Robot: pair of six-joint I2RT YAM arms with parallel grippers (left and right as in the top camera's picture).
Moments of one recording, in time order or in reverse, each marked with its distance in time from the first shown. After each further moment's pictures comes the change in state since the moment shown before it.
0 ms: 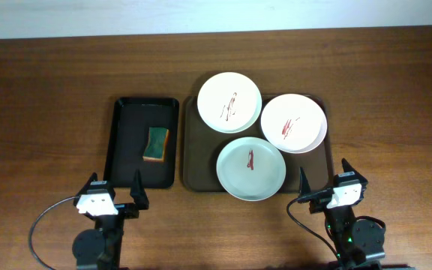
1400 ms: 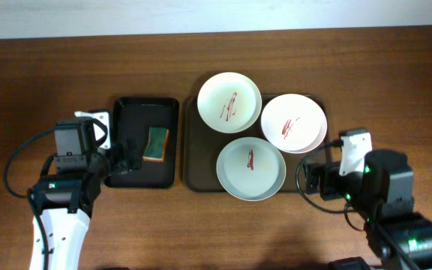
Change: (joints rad) left arm 0.000 1.093 0.908 -0.621 0.012 0.050; right arm 0.001 0.757 0.885 -0.757 -0.100 0.121
